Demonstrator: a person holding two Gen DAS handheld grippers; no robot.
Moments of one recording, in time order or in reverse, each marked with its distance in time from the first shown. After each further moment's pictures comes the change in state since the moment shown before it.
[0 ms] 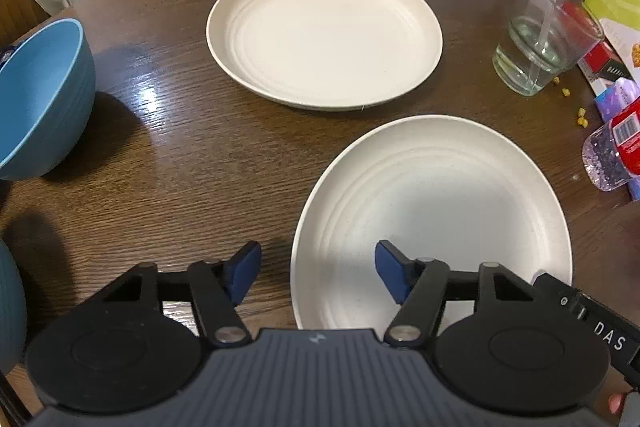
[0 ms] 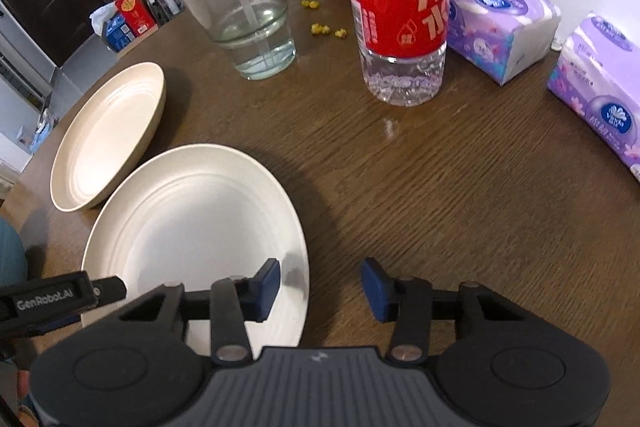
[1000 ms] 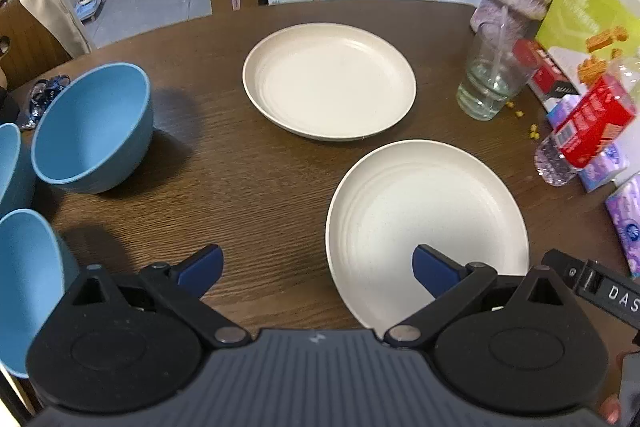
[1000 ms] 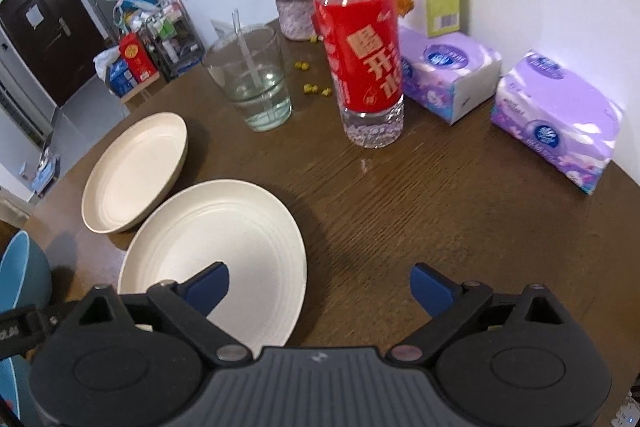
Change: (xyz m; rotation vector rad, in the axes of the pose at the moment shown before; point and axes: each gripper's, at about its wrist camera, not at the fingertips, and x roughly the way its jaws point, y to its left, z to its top) left arm -0.076 0.024 -0.026 0.045 -0.138 -0.044; right arm -0.069 -0.004 -0.023 0.027 -0.140 -0.011
